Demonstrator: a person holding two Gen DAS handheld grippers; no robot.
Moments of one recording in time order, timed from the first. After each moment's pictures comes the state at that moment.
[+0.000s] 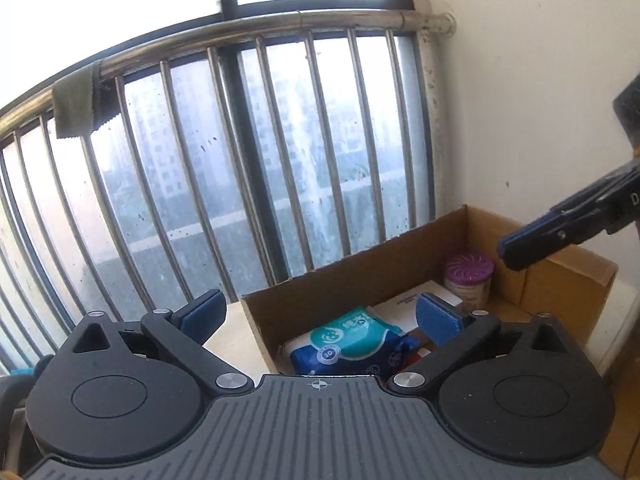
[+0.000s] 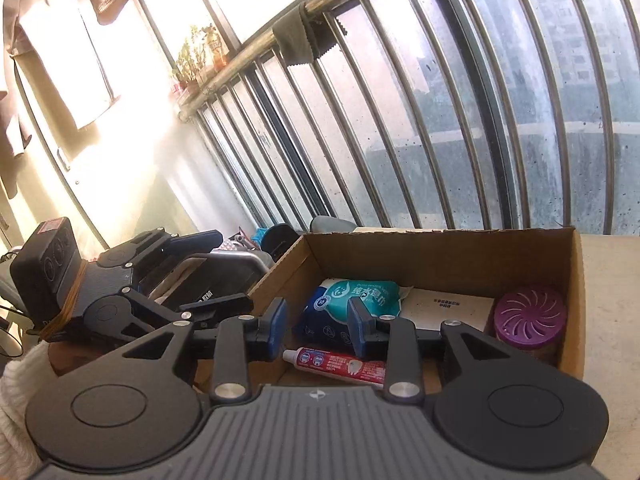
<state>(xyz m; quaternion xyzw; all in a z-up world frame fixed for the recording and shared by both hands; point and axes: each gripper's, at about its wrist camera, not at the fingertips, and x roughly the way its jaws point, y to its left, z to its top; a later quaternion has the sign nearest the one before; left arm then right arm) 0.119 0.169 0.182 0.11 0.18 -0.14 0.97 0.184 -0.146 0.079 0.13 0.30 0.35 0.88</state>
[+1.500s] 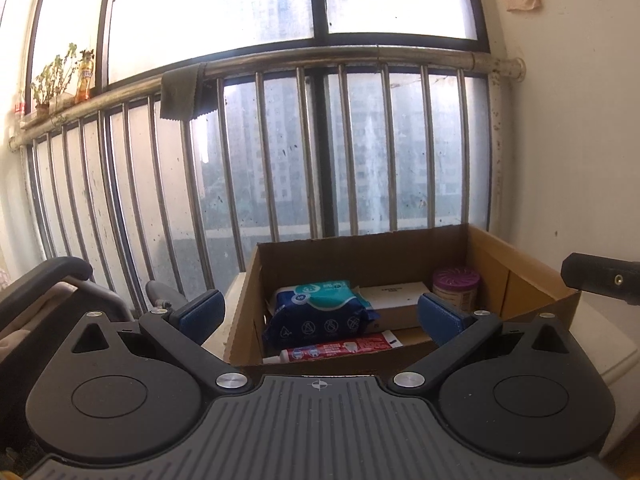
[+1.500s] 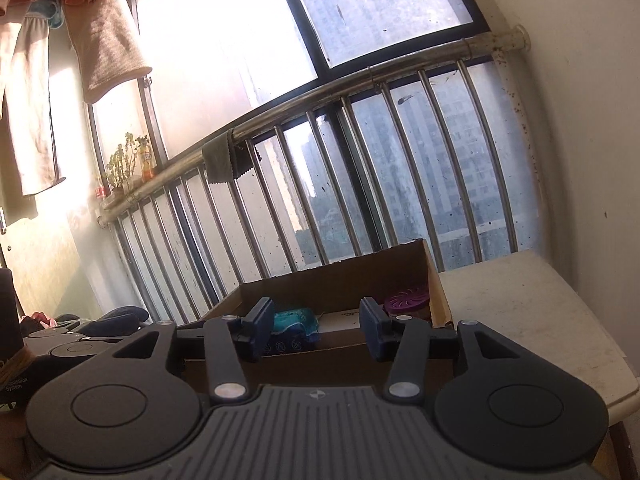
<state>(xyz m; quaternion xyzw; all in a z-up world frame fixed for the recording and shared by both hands) -0.030 0.104 0.144 0.03 0.15 0.00 0.99 0.019 -0.166 0.035 0.16 0.11 0.15 0.97</state>
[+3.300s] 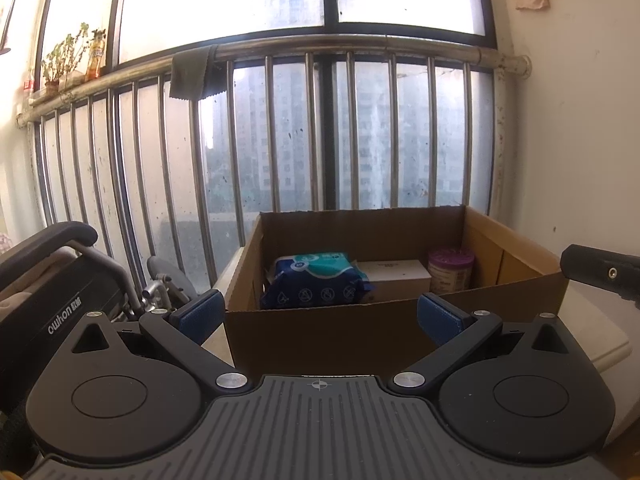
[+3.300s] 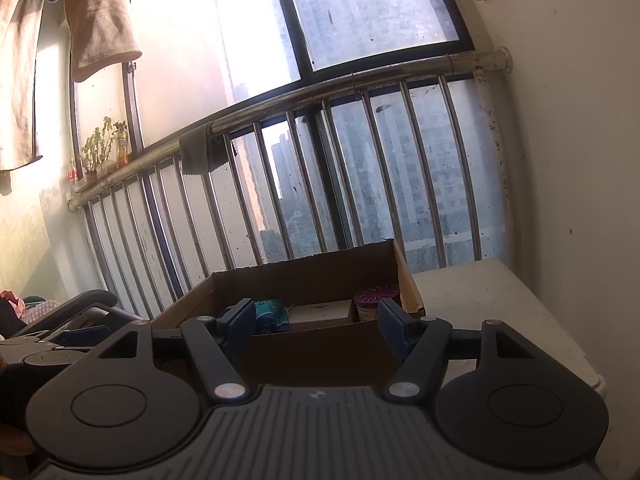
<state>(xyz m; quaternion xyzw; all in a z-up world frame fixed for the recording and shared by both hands) -0.043 0.104 0.125 0.02 0.16 0.01 0.99 -0.005 -0.150 0.029 0.12 0.11 0.09 0.98</state>
